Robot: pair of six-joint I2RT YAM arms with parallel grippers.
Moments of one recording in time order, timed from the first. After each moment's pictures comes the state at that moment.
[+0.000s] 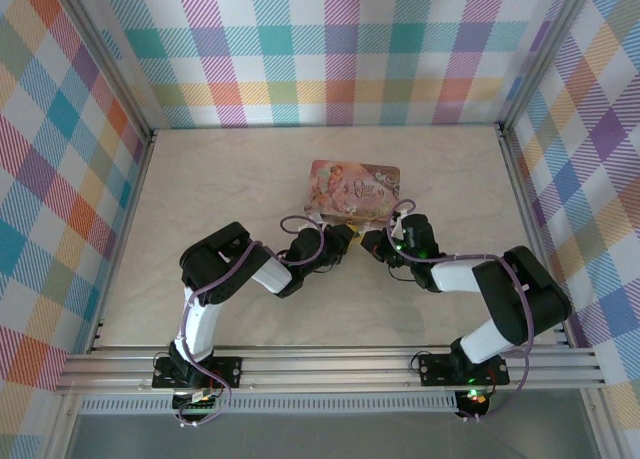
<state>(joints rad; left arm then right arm) -0.82 2.05 0.75 1.05 0.01 -1.57 0.45 1.53 0.45 0.56 -0.42 1.05</state>
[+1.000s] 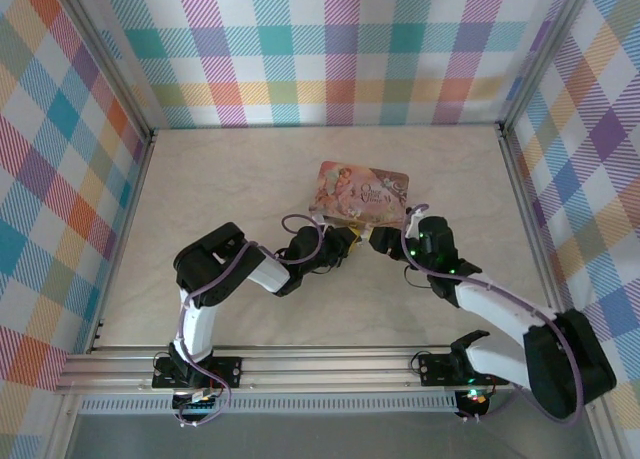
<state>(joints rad) -0.81 2.00 0.75 0.98 0.11 -1.59 0.45 1.09 0.43 0.18 -0.23 0.64</state>
